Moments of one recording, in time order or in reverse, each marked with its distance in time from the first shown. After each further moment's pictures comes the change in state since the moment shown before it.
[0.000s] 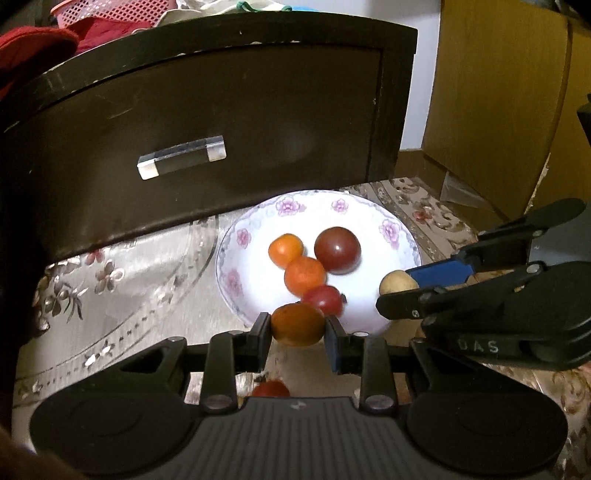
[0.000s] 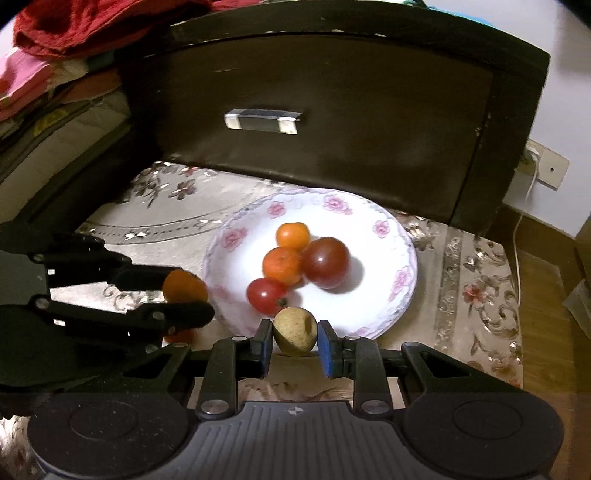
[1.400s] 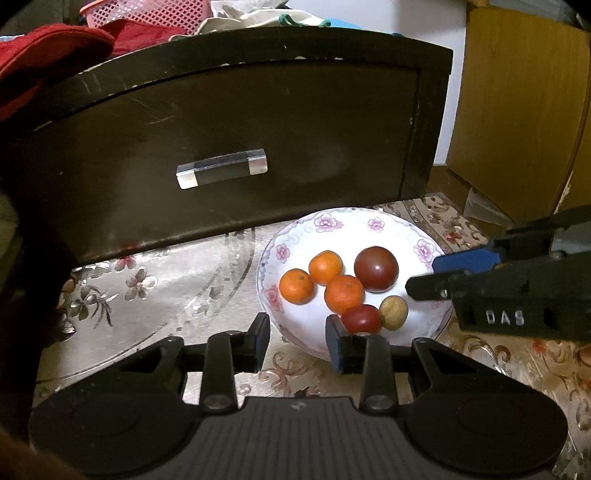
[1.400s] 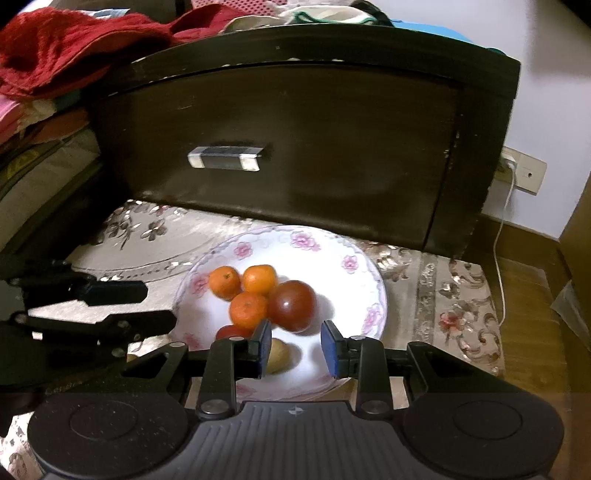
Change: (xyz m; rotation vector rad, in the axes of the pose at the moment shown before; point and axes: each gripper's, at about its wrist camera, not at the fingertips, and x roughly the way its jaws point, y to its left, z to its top) left arm -0.008 0.021 0.004 -0.043 -0.034 0.064; right arm 0.002 -0.013 0.015 0.058 -0.075 -0.042
